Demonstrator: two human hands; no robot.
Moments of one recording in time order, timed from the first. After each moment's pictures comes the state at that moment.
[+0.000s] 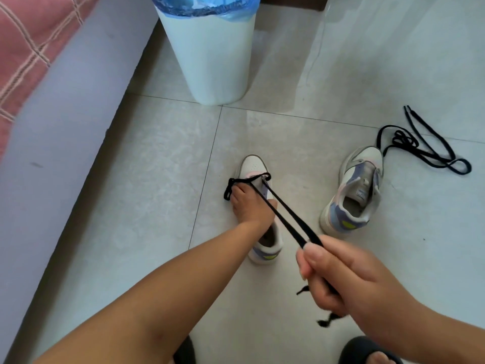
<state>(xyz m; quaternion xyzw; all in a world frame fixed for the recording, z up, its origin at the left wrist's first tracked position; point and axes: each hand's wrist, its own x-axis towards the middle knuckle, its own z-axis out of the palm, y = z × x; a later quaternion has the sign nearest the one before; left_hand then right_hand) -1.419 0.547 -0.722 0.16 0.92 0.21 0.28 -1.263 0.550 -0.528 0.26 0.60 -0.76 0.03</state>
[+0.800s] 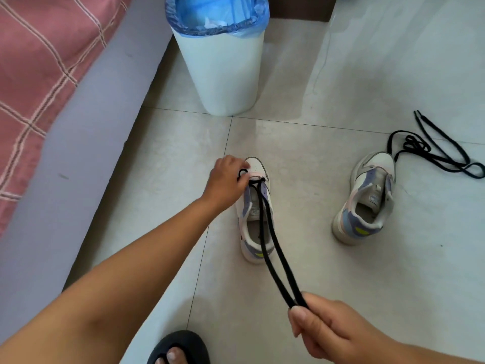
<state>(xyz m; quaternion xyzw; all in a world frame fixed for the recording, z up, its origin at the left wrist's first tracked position) -1.524 0.515 -0.685 0.41 0.86 0.26 0.16 -1.245 0.523 -0.582 0.20 0.69 -0.68 0.15</state>
